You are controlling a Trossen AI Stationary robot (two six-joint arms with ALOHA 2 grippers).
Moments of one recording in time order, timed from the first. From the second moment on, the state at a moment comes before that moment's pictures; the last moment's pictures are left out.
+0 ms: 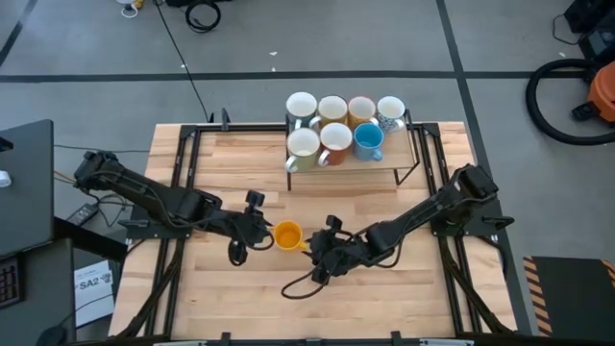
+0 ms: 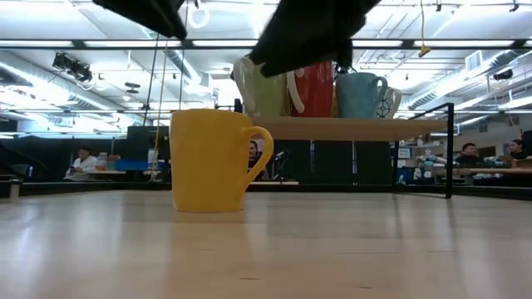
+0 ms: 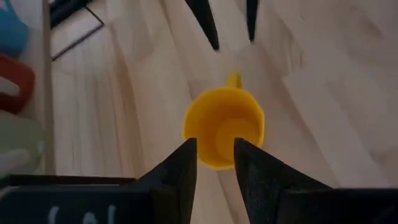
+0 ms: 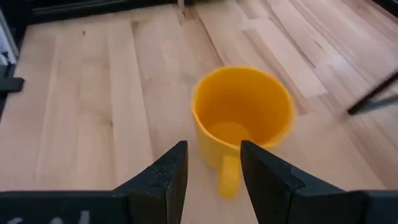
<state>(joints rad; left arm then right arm) -0.37 1.26 1.04 -0.61 -0.34 0.19 0.44 1.81 1.26 -0.21 0.56 0.49</state>
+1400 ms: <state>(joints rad) -0.38 1.25 1.04 -0.66 -0.33 0.14 0.38 1.99 1.26 -0.12 0.56 0.48</state>
